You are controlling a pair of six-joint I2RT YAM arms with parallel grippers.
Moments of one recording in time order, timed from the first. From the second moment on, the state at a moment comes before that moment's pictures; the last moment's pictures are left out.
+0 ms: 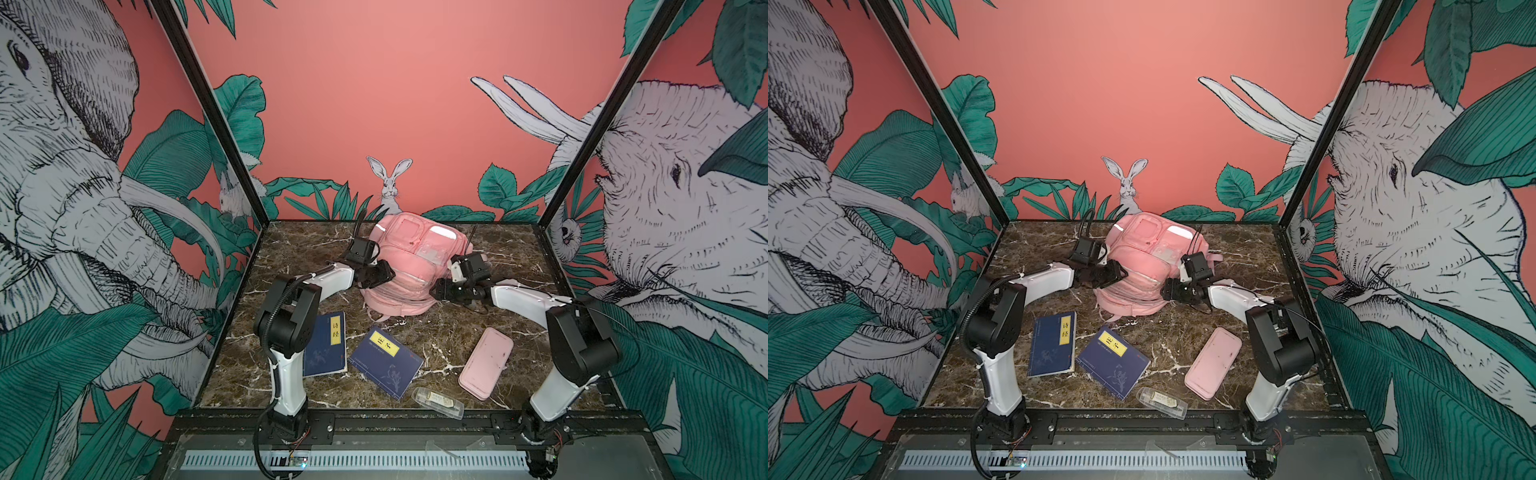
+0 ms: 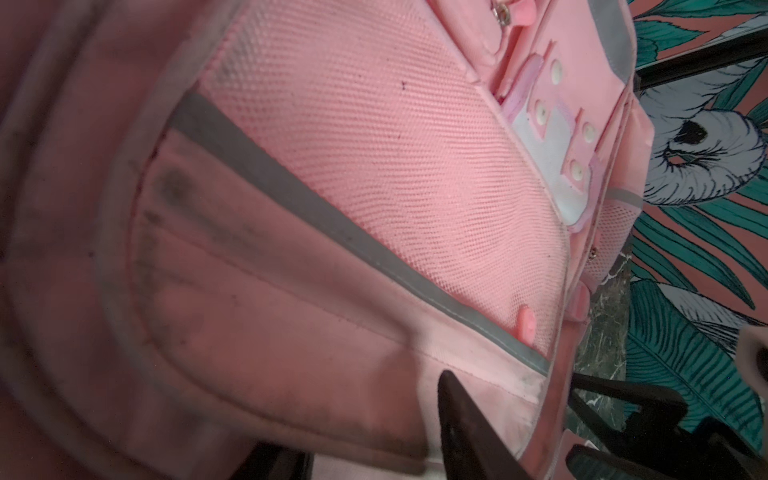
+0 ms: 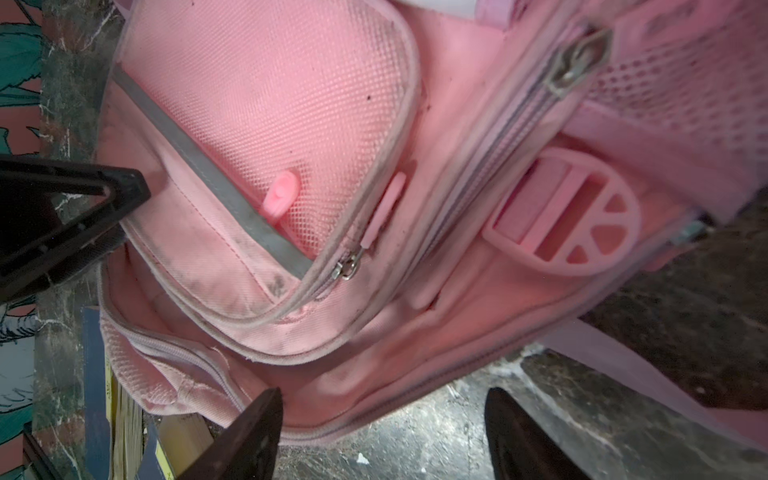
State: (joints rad) left arm -0.42 1.94 1.30 -0.23 0.33 -0.65; right arm 0.42 1.71 1.03 -0.26 -0.30 0.47
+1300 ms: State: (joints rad) left arm -0.44 1.89 1.24 -0.15 0.40 -0.79; right arm 0.34 1.72 0.98 -0.04 0.05 0.04
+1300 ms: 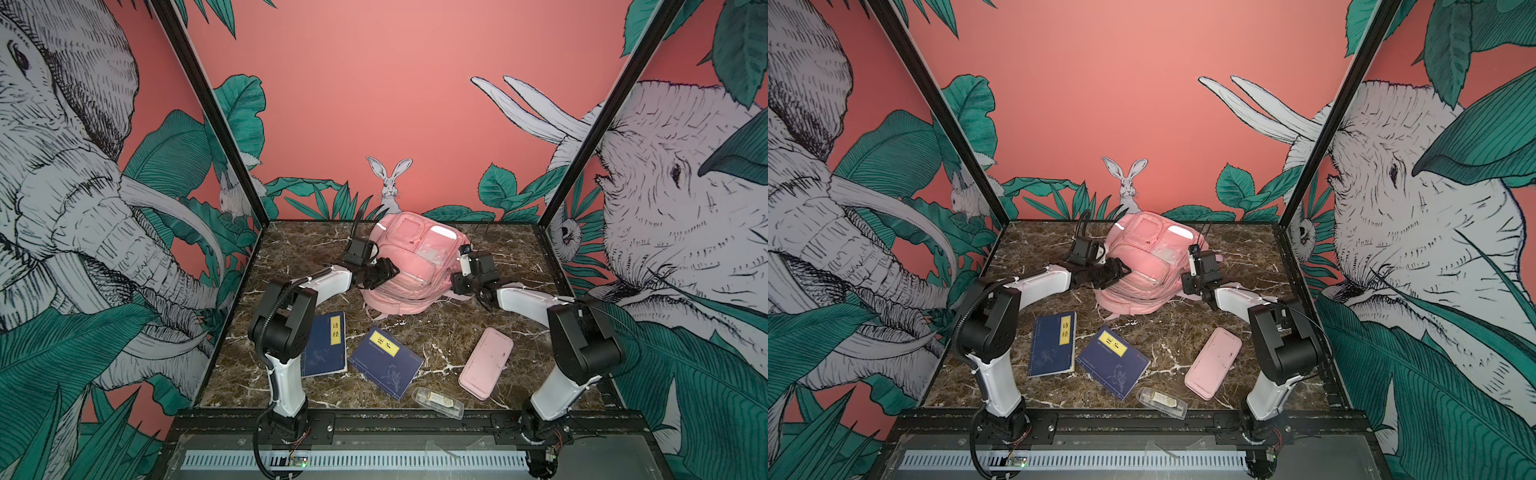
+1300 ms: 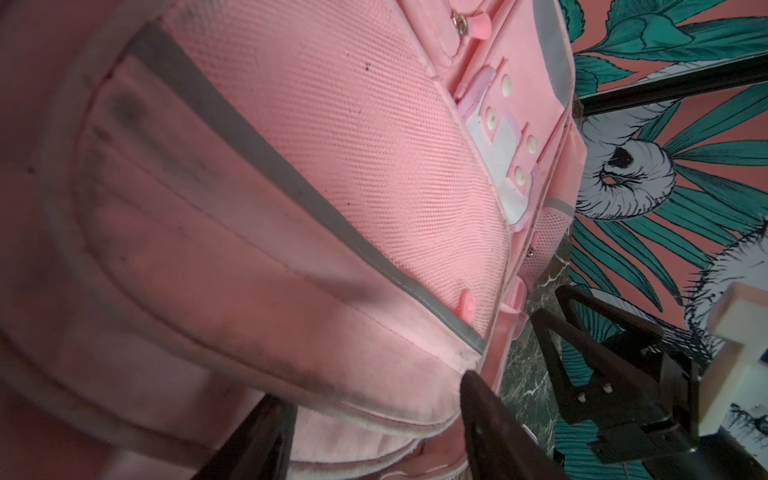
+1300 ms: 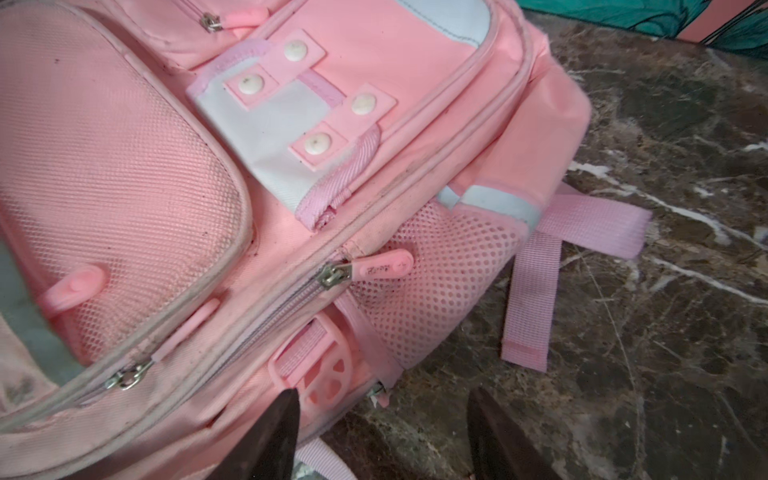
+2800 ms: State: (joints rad) left arm -0.35 2.16 1.74 -0.62 0.38 -0.34; right arm 0.37 1.65 0.86 0.08 -0.23 0.47
